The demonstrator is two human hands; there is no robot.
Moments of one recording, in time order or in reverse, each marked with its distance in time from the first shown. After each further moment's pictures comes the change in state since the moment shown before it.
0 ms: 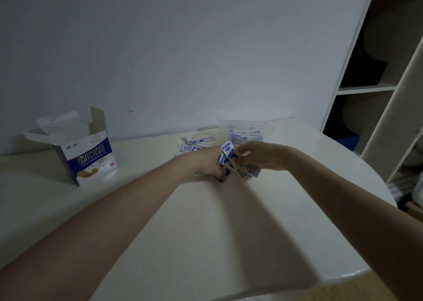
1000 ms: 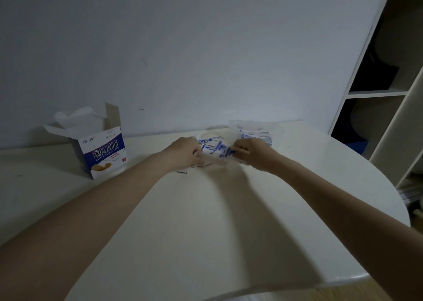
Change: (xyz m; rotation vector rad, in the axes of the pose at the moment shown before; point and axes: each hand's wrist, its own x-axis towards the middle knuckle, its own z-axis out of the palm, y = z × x) left_hand -0.038 -0.049 -0.024 0.054 0.254 -0.151; right_hand 0.006 -0.013 0.023 -0.406 0.335 -0.323
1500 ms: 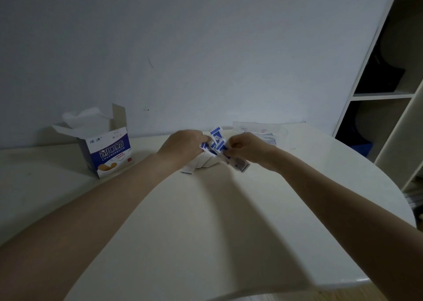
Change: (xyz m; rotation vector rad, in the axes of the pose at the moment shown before) left_hand -0.006 0.001 -0.011 0.342 0.279 0.223; right_hand 0.011 -0.028 -0.004 0.453 -0.099 0.169
